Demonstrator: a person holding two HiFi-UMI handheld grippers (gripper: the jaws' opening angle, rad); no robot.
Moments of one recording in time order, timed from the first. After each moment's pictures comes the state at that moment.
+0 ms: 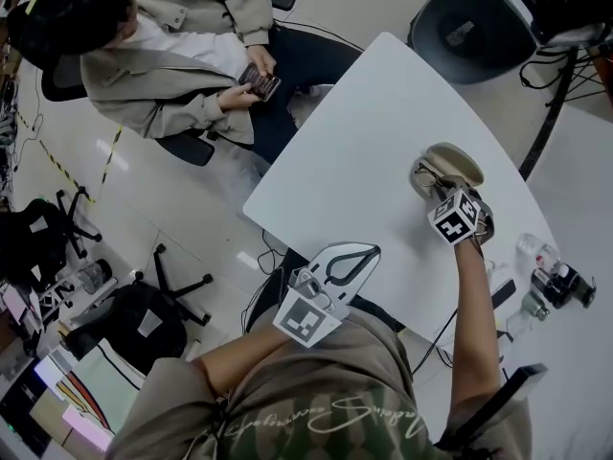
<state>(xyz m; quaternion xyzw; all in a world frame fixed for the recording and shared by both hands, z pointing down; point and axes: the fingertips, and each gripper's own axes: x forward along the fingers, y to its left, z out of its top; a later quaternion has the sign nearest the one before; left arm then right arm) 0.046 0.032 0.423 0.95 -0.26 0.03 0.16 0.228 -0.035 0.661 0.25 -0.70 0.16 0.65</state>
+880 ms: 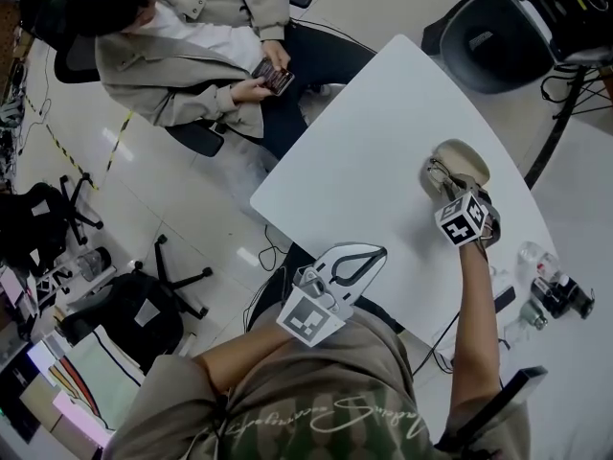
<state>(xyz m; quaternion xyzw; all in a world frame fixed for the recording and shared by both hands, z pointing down) 0.040 0.038 0.417 0.95 -0.26 0.03 0.15 0.227 -0.053 0.647 0.28 -0.70 0.12 0.65</state>
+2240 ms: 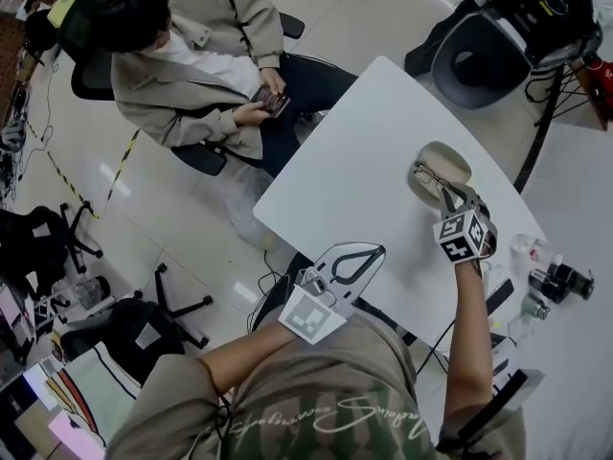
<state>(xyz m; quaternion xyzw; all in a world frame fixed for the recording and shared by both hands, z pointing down) 0.037 0.057 0.377 0.96 -0.25 -0.01 0.10 0.219 -0.045 0.552 0.39 -0.71 0.05 0.58</state>
